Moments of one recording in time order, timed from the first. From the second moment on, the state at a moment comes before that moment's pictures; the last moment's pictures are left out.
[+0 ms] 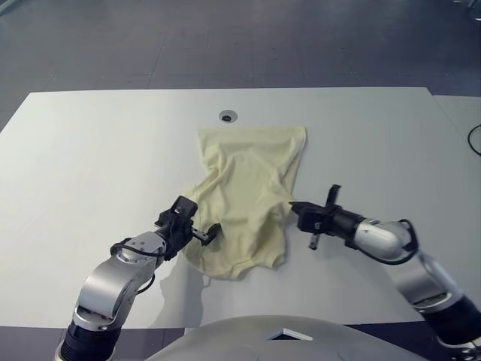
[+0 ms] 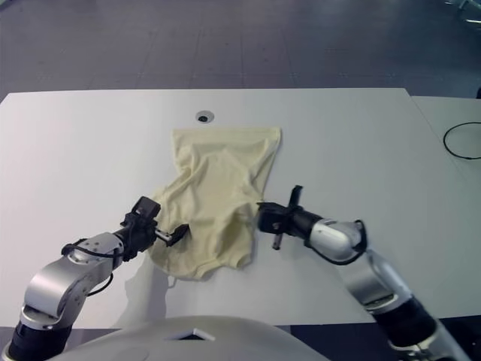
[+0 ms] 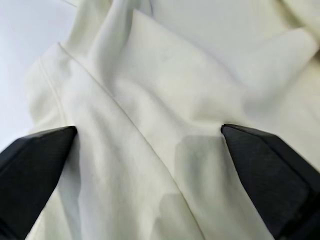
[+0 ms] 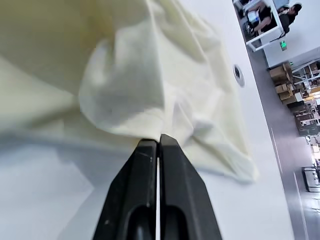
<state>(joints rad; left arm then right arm) 0.20 0.48 -0.11 -0.68 -0.31 1.03 -0.23 0.07 -0.83 0.26 -0.46 -0.27 0.11 0.65</state>
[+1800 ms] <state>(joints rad) 0.18 0.60 0.00 -0.72 -0.37 1.16 -0.37 0.32 -1.15 -0.04 -0.38 -0.20 0.06 1.10</state>
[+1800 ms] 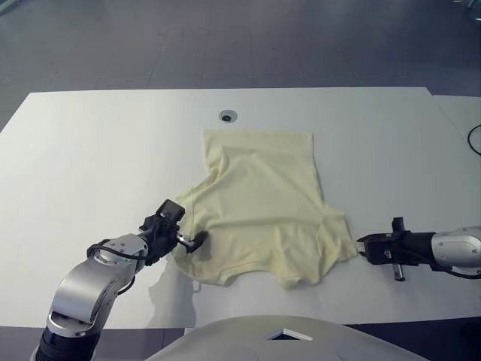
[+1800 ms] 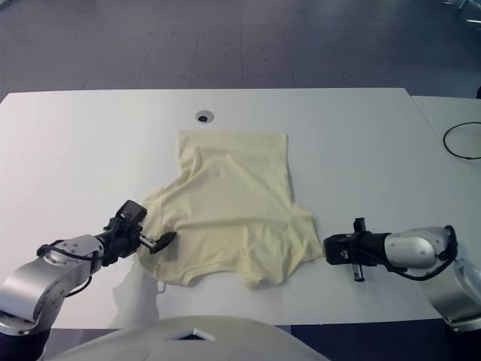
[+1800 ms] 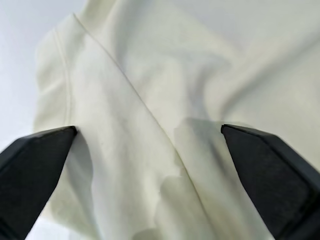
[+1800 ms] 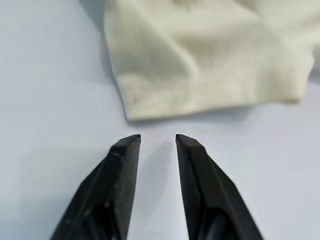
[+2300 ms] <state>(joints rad) -0.41 0.66 0.16 -0.33 -0.46 1.06 -0.49 -0.39 -0.82 0.06 0.11 -0.10 0.32 0.92</state>
